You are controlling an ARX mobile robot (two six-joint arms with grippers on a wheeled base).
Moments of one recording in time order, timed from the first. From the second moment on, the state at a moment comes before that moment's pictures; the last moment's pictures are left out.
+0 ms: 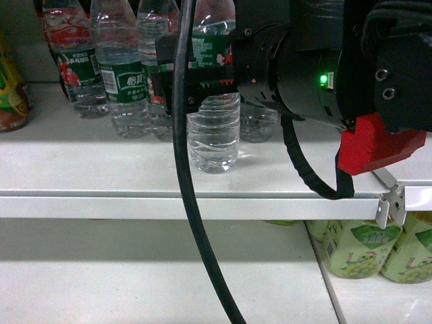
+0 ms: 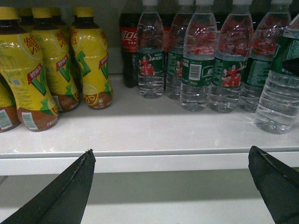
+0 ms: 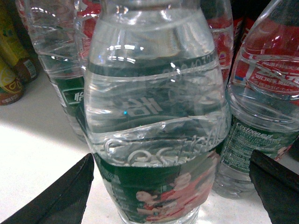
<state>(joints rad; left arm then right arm) 0.00 0.01 0.01 0.00 0.00 0.00 0.56 1.84 1.02 0.62 0.16 0.08</state>
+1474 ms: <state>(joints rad) 0.00 0.01 0.01 0.00 0.00 0.00 0.55 1.73 0.90 0.61 0.12 0.10</state>
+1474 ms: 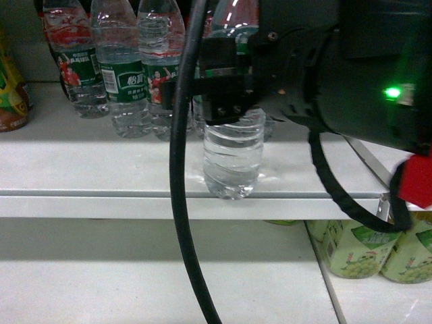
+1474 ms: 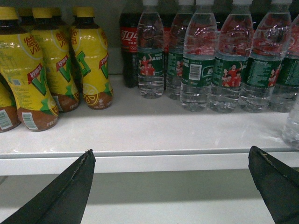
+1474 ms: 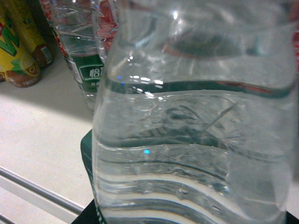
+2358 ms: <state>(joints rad) 0.00 0.01 0.01 0.00 0.00 0.00 0.08 0.85 0.40 0.31 -0.06 0.15</state>
